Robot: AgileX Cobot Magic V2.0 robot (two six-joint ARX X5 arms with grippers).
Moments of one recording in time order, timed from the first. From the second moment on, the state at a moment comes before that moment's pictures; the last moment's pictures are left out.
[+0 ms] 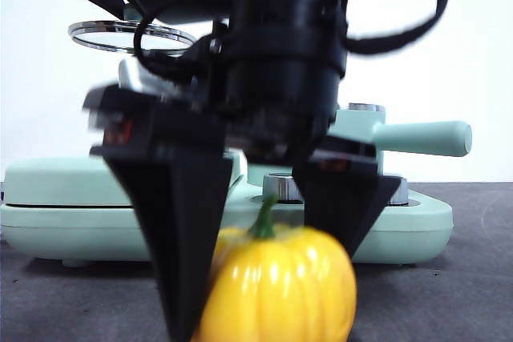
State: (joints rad) left arm -0.28 1.57 1.60 -0.61 0.10 0.11; right arm 1.07 1.75 1.18 -0.88 -0.13 0.39
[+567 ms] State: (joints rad) left arm -0.27 1.57 1.60 -0.61 0.10 0.11; right arm 0.83 1.76 1.72 -1.32 -0.13 0.23
